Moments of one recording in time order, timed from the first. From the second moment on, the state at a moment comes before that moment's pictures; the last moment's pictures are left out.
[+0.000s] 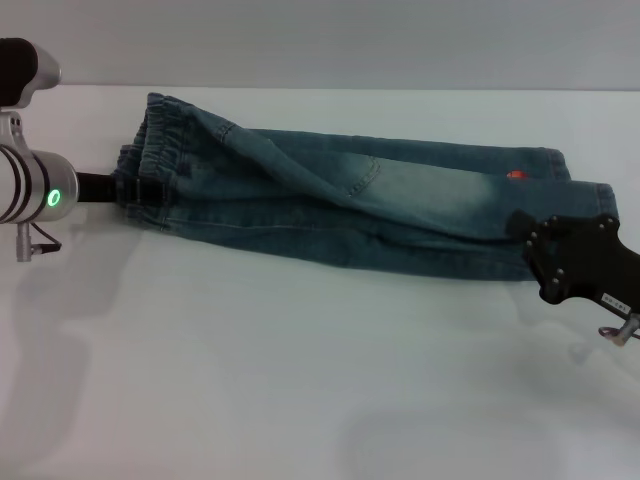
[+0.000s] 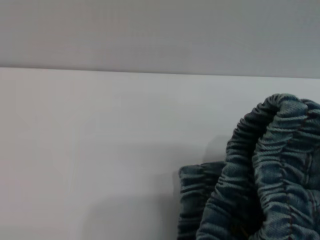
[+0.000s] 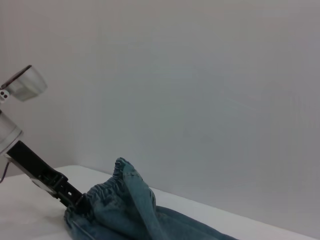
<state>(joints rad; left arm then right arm) -0.53 -2.06 -1.77 -0.97 2.68 -0.73 0.16 0.27 2.08 2.07 0.48 -1.24 1.31 -2.36</state>
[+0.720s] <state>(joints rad) -0.51 -2.06 -1.67 -0.98 2.67 -0.65 0.16 0.24 2.08 2.08 0.50 -1.24 1.35 -2.34</state>
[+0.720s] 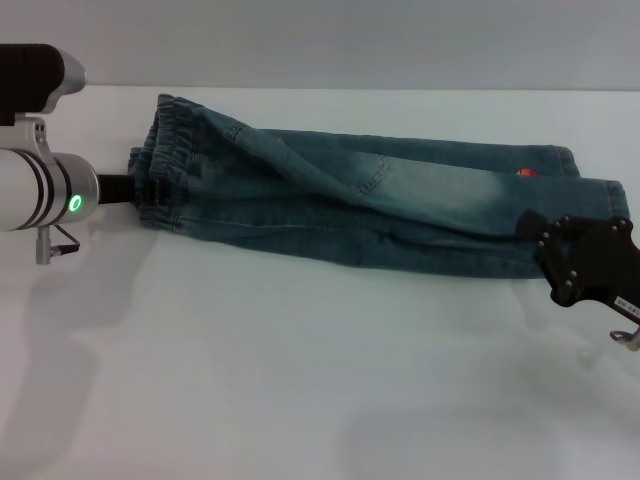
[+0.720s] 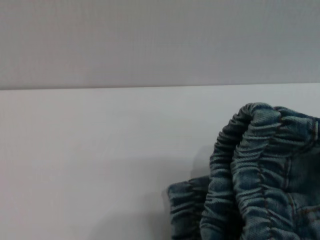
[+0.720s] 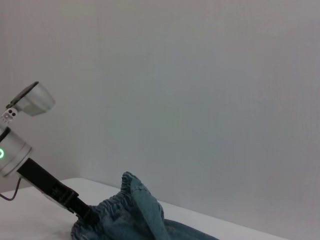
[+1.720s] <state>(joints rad) -0.42 -2.06 -1.66 -1.08 2.59 -0.64 0.16 0.22 2.08 2.09 0.49 -1.22 1.35 -2.34</state>
